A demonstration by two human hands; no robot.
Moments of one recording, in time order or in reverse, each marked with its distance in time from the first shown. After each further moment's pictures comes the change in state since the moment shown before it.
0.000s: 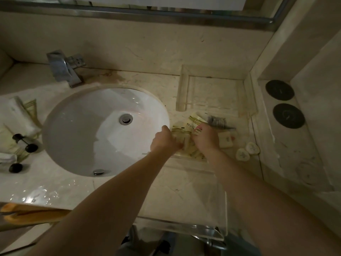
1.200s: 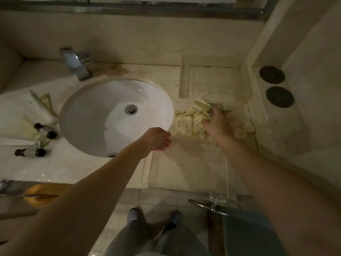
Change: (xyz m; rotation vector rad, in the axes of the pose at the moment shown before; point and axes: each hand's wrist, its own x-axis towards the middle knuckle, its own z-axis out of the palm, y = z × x) left_hand -0.061 -0.061 -0.050 -0.591 -0.361 0.012; right_hand -0.030 0.010 -0.025 -0.030 0.085 0.002
